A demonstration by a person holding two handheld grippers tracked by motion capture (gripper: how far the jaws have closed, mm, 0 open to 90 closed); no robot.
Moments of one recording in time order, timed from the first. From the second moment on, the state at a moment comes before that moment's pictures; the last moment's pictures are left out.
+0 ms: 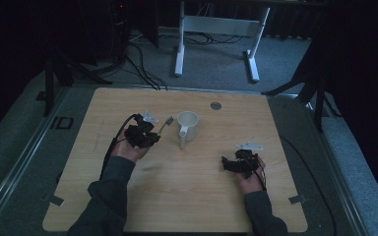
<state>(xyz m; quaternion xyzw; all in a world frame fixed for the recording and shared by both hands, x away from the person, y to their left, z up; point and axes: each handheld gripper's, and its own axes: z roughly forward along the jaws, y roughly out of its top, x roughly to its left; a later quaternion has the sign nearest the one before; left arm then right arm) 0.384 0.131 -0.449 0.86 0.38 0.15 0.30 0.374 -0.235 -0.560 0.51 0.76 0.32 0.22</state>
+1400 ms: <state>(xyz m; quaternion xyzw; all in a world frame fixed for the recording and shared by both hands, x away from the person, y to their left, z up) 0.386 0.135 -0.449 0.81 0.42 0.14 0.39 0.374 -0.235 -0.560 0.51 0.76 0.32 0.22</state>
